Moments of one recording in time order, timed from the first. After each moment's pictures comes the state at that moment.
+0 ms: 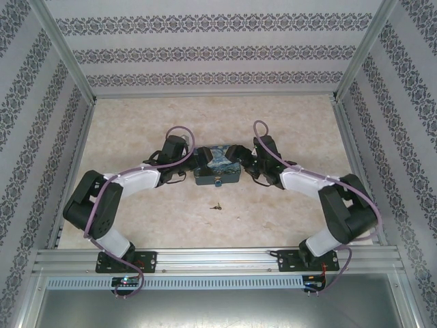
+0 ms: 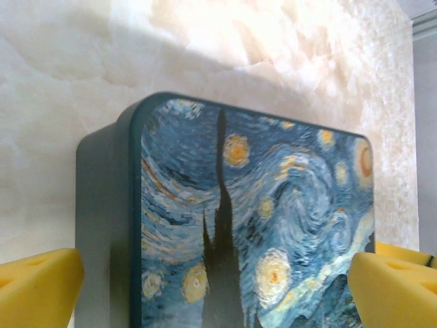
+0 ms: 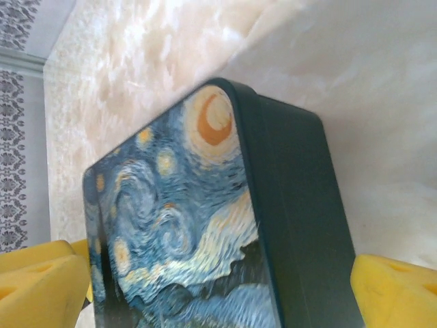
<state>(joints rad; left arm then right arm) -0.46 1.60 0.83 0.07 0.21 -0.85 0.46 1.51 0.76 0.08 -0.25 0.96</state>
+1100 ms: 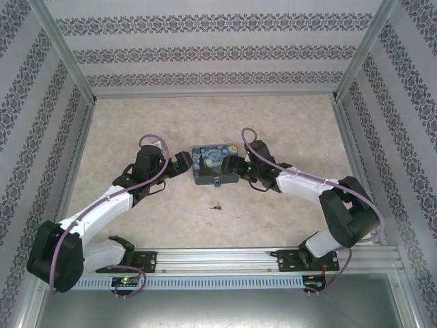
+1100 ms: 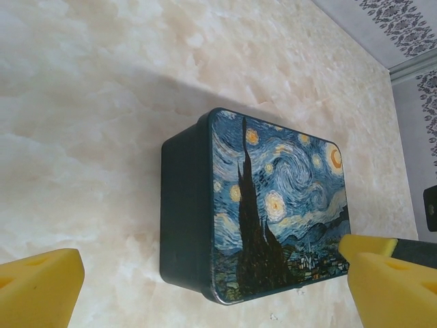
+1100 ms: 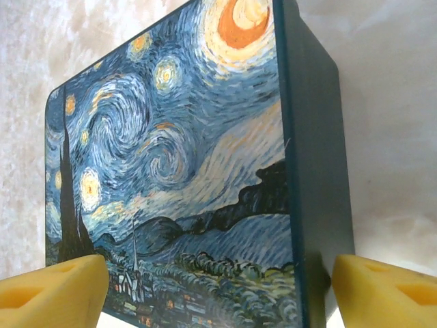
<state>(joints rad) -0.40 1.16 0.65 -0.11 0.12 -0.79 0.56 1.53 0.77 -0.01 -0.21 0.83</state>
